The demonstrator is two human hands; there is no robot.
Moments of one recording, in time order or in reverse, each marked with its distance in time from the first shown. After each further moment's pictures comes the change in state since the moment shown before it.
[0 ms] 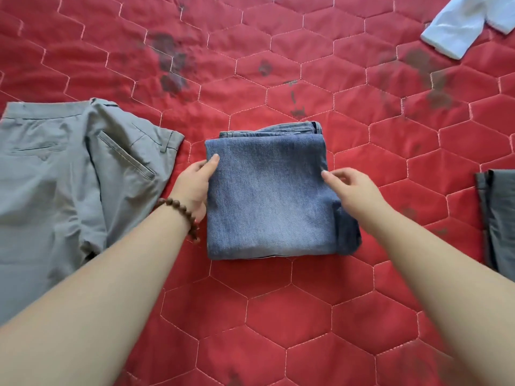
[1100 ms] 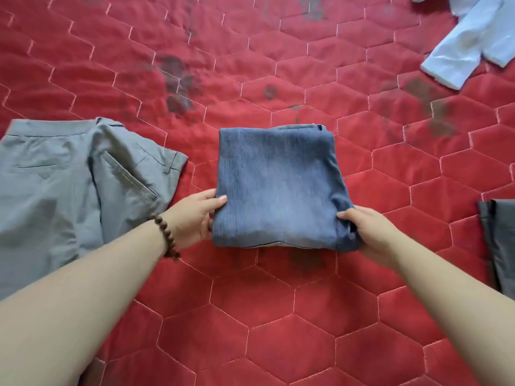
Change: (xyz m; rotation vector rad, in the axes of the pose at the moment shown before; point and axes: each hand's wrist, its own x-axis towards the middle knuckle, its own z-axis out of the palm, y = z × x) left_hand 0.019 -0.003 -0.033 0.074 -0.395 -0.235; right_hand 0.005 0.013 -0.012 0.611 -0.281 0.334
